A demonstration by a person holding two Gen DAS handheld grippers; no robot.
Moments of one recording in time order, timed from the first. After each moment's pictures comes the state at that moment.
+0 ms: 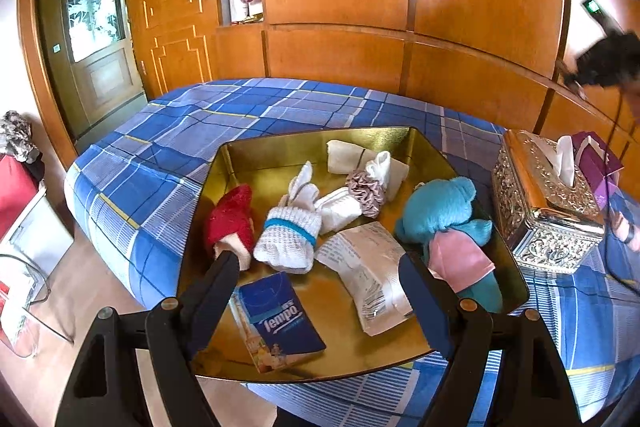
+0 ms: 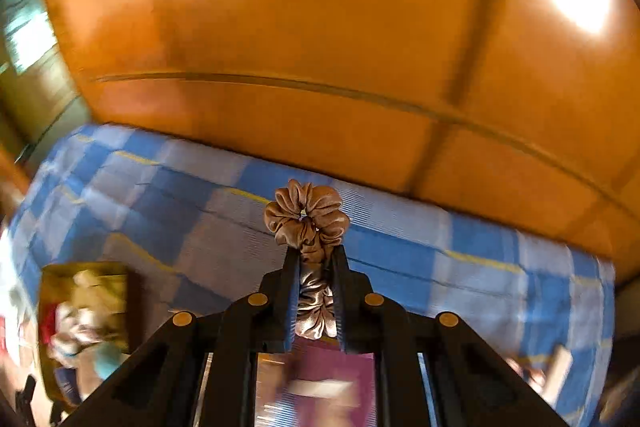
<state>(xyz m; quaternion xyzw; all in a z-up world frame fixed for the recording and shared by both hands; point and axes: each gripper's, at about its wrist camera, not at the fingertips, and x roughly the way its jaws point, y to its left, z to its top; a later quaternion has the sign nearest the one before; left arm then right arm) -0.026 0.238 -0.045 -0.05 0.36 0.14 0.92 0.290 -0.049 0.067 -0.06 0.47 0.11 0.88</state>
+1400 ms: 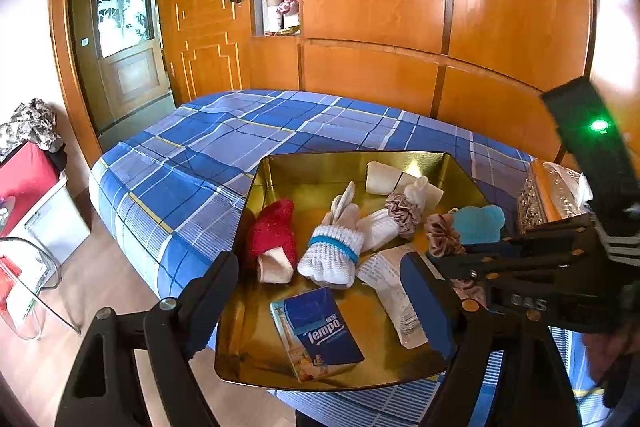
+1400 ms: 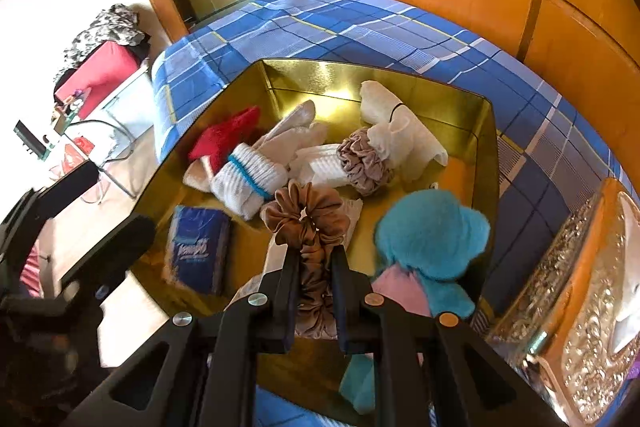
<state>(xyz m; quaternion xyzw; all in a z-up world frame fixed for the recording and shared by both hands) -0.038 0.263 -0.034 -0.06 0.33 0.18 0.92 0.090 0.168 -0.067 -0.15 0.50 0.39 0.76</state>
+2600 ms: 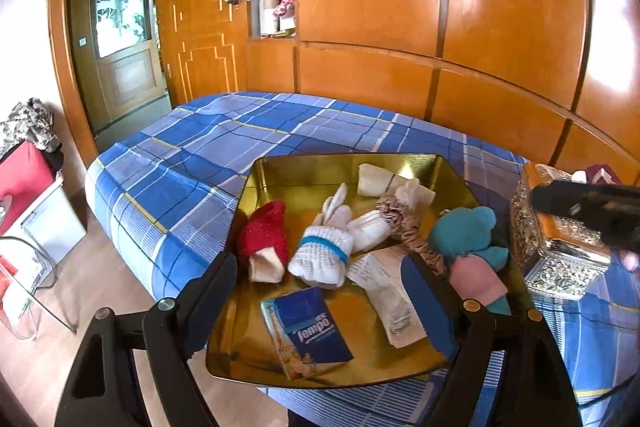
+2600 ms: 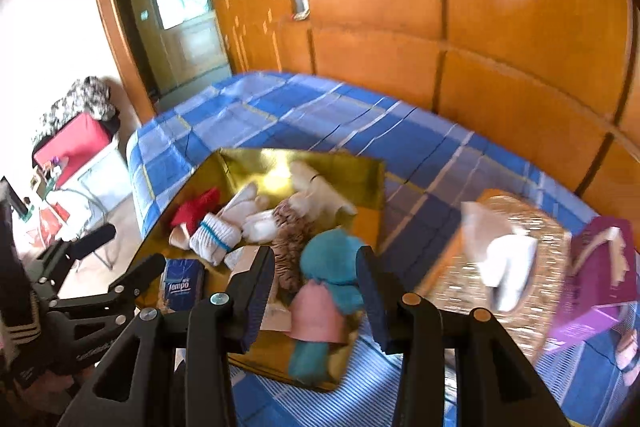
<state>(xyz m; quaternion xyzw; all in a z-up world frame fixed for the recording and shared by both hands) -0.039 0.255 -0.030 -0.07 0.33 0.17 0.93 0.070 0.077 0.007 -0.08 0.38 0.33 0.86</state>
